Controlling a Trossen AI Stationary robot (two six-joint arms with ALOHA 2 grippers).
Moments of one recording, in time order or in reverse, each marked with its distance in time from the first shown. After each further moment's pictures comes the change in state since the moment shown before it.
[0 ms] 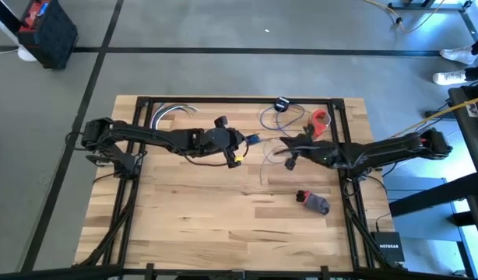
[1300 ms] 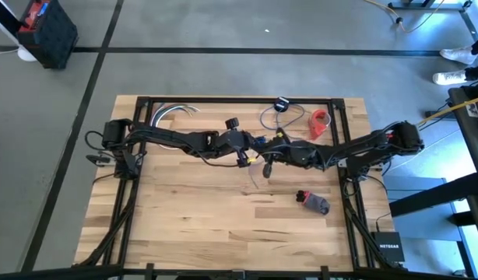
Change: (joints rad) left arm 0.024 0.190 0.083 0.092 -0.038 0.095; right arm -0.002 0.474 0.179 0.489 -0.243 0.039
